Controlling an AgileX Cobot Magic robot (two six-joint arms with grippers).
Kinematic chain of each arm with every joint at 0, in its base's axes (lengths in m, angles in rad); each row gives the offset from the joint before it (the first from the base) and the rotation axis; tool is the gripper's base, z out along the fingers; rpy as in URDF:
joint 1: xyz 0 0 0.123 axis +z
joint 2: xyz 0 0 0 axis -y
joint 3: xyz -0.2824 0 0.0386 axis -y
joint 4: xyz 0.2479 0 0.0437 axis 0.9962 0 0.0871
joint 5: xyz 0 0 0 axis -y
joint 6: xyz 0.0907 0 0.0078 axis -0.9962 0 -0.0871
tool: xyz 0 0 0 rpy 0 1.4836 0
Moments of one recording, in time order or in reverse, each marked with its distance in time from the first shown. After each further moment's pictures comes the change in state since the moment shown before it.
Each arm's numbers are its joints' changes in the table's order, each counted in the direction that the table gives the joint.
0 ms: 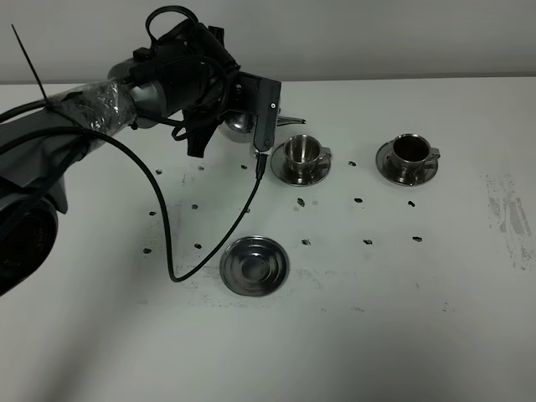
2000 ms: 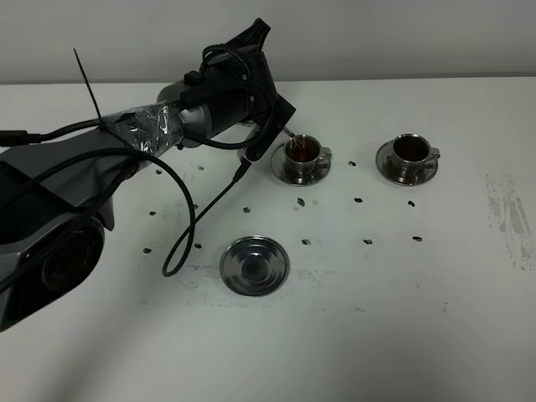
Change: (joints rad) left arm -0.087 -0.093 0.090 0.429 -0.034 -0.105; right arm 0.000 0.000 0.000 0.000 0.000 0.000
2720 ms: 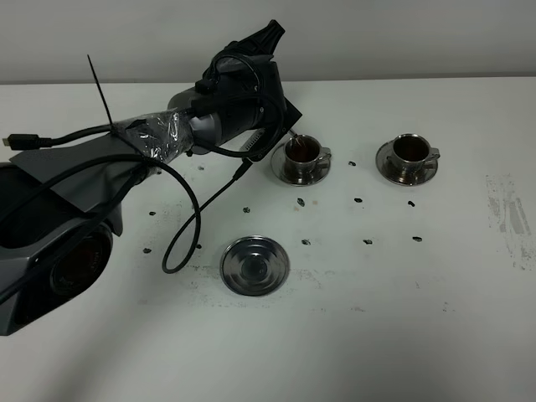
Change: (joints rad) left arm -0.021 -0.012 0.001 0.109 0.026 0.000; right arm 0.000 0.000 0.000 0.000 0.000 0.000
